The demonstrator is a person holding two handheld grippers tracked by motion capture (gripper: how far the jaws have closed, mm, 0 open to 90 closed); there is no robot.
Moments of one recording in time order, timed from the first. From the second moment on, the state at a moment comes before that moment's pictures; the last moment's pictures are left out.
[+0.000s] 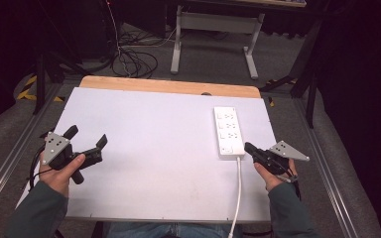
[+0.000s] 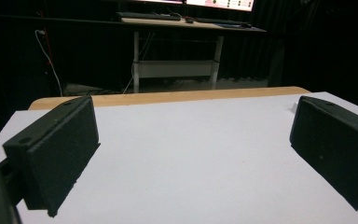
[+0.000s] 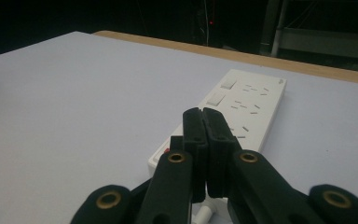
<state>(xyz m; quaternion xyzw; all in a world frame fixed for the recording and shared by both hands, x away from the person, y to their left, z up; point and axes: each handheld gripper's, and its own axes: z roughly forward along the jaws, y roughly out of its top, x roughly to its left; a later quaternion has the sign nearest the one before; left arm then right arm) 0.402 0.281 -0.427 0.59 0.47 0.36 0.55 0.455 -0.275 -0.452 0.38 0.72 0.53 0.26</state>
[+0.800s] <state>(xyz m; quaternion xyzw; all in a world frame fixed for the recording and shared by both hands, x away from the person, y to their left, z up) 0.401 0.282 -0.427 0.59 0.46 0.36 0.55 0.463 -0.270 -0.454 0.38 0.73 0.50 0.26</state>
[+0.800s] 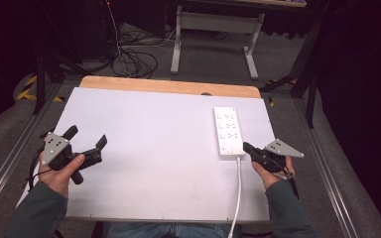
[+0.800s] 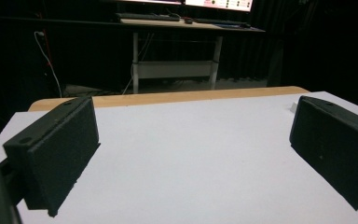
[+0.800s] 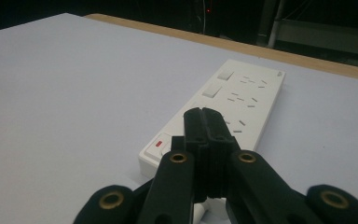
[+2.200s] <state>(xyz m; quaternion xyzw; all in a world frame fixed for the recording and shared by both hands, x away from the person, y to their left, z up) 0.401 0.282 -0.428 0.59 0.47 0.36 0.54 0.490 -0.261 -0.434 0.38 0.73 0.49 0.30</state>
